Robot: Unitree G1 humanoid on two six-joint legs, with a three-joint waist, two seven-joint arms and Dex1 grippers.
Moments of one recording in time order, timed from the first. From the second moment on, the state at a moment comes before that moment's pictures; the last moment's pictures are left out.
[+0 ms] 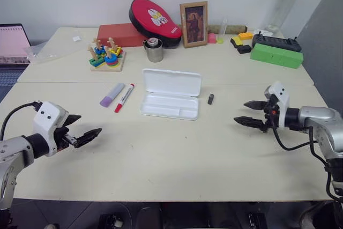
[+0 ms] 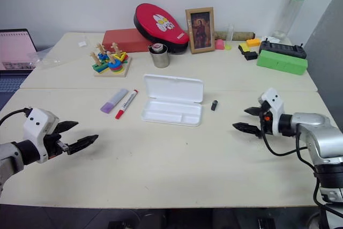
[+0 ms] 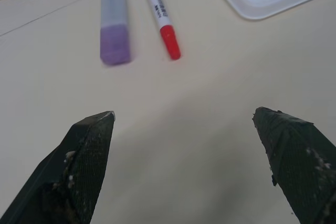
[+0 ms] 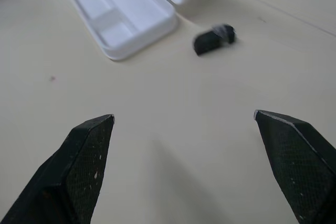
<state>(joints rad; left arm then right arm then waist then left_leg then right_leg) 0.05 0.89 0.42 -0.17 -0.48 0.52 -0.86 -0.49 -0.76 0.00 -0.05 0.46 0.70 1.03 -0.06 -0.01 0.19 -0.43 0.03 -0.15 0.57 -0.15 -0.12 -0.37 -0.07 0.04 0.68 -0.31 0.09</state>
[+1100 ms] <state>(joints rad) -0.08 0.68 0.08 -0.42 -0.51 0.51 -0.80 -0.81 -0.34 0.43 0.40 0.08 0.40 1.04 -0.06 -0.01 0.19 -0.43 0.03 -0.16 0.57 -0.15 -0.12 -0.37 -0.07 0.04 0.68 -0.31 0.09</state>
